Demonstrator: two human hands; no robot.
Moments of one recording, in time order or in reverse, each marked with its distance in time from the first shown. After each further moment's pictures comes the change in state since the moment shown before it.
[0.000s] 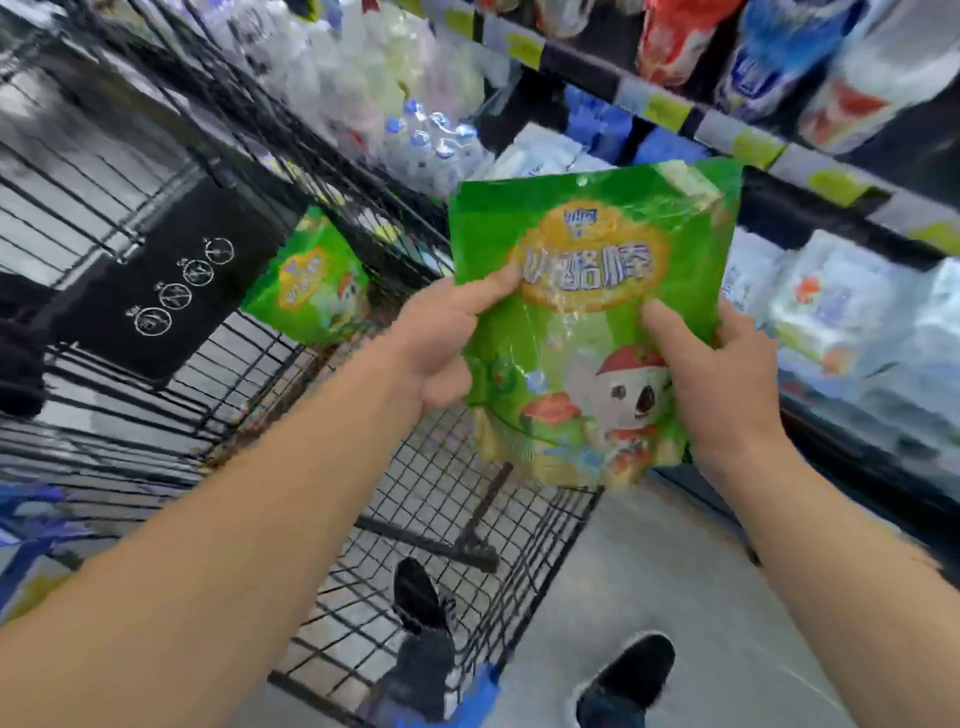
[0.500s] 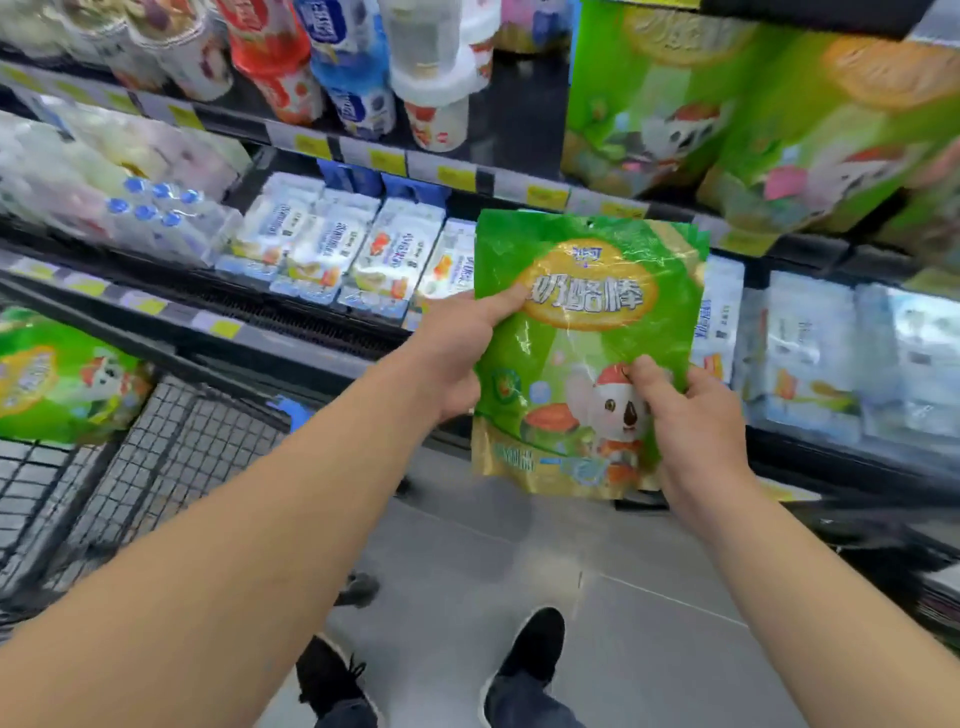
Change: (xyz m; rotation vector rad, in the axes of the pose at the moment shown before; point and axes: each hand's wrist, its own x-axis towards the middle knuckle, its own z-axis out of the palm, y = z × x) left_hand 0.047 -0.153 0.302 0.289 -0.045 -0.102; right_hand -0.011 0.084 -0.311 0.144 0.350 0.235
